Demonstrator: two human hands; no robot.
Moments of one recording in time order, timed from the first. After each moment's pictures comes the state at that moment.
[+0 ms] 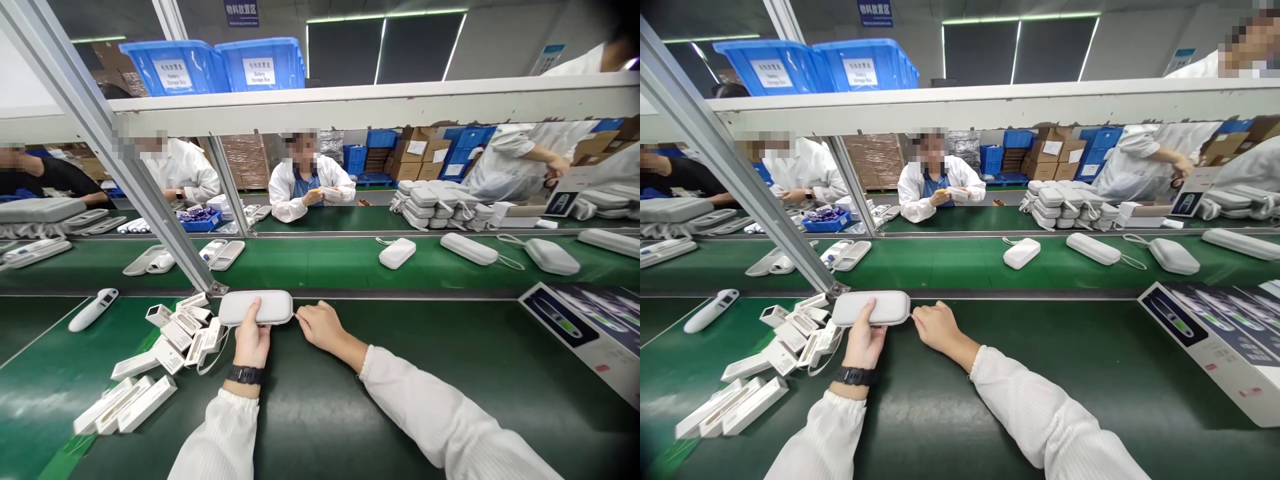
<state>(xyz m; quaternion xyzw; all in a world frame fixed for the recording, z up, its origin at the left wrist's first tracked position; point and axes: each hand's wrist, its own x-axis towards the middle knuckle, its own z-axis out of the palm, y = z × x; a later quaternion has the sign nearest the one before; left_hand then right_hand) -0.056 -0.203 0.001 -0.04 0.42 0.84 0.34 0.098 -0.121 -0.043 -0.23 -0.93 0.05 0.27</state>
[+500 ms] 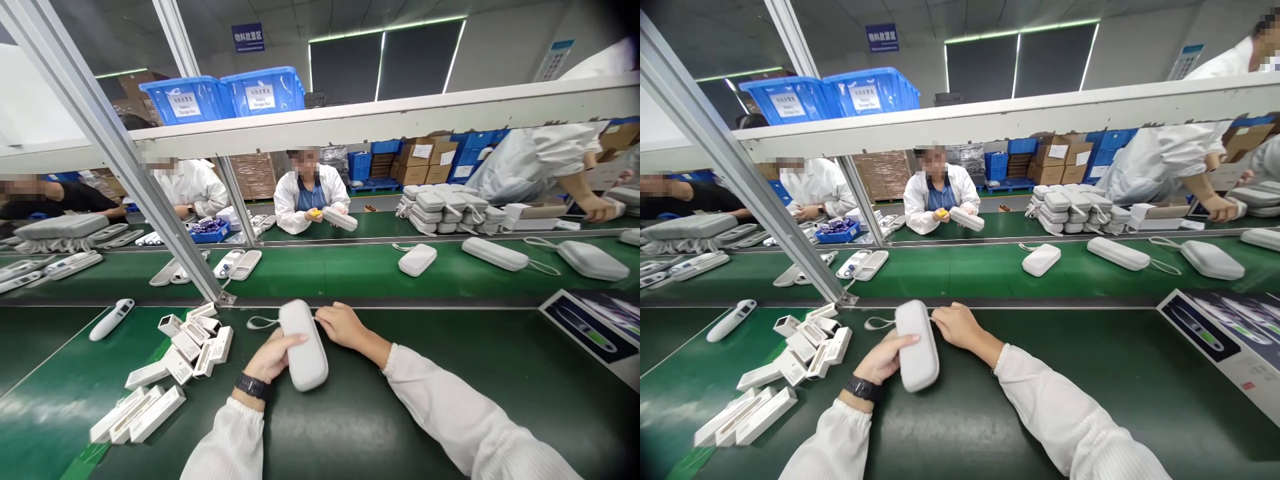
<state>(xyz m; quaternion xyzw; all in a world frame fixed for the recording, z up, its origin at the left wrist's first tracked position) -0.044 -0.214 -0.009 0.14 0.49 0.61 0.60 0.132 -0.080 -0.035 -0.17 -0.94 0.08 0.27</state>
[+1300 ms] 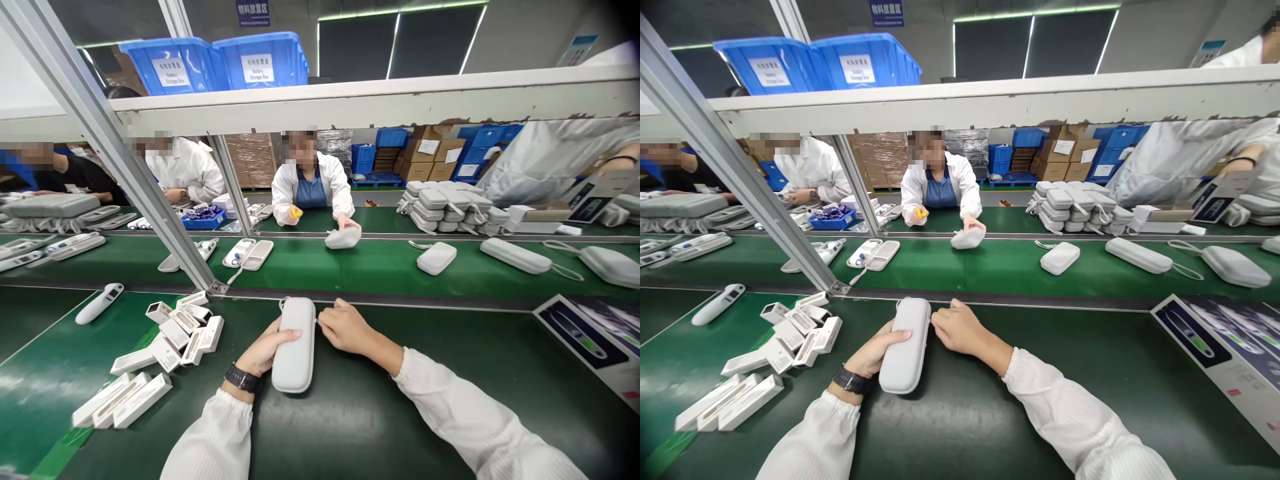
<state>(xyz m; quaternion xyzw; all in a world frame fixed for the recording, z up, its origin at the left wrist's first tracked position) -0.037 -0.220 -0.005 0.27 0.50 0.54 0.62 0.163 -0.086 -0.015 -0.12 -0.96 0.04 0.24</state>
